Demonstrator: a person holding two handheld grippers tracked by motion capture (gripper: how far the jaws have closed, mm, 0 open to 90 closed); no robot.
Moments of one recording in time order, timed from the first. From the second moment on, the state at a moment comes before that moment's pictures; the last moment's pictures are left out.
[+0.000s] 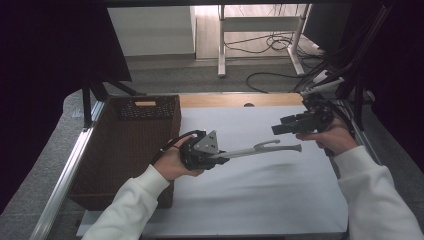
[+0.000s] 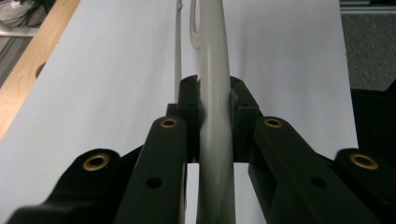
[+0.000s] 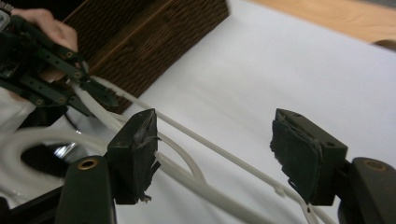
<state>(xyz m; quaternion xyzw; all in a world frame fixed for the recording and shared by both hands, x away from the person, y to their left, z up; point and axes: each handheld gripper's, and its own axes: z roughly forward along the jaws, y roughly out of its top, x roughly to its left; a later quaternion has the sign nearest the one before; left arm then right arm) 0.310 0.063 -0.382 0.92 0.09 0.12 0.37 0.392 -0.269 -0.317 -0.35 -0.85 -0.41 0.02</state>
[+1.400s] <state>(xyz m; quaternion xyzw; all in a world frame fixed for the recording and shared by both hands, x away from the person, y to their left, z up) 0.288 0.218 -0.347 0.82 0.26 0.18 0.47 0.310 -0.303 -0.409 -0.38 -0.83 -0.41 -0.05</state>
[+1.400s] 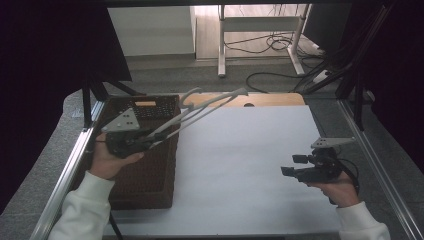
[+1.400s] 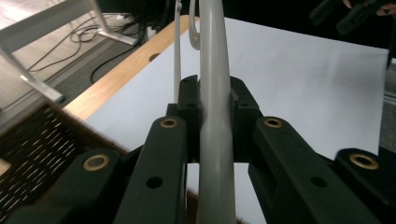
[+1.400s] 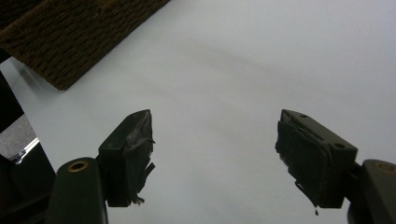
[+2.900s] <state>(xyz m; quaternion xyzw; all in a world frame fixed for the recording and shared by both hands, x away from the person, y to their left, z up) 0.264 0.354 -0.416 0.77 0.43 0.20 0.43 0.316 -0.309 -0.428 -0.40 -0.83 -0.39 -0.04</state>
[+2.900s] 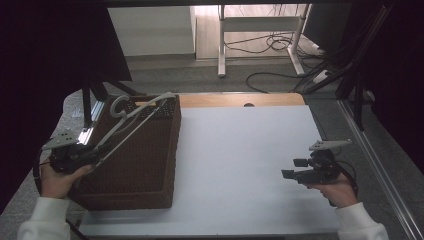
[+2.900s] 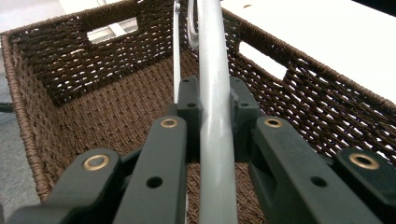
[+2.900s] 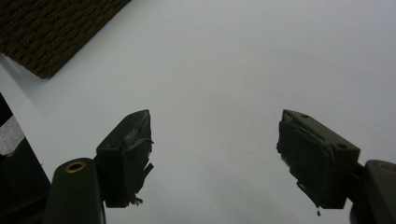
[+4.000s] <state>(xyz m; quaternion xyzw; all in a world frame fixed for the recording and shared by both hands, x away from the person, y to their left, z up) 0.269 0.339 -0.432 0.77 0.45 0.18 0.41 0.317 -0.307 -0.430 -0.40 -0.83 -0.39 -0.04</state>
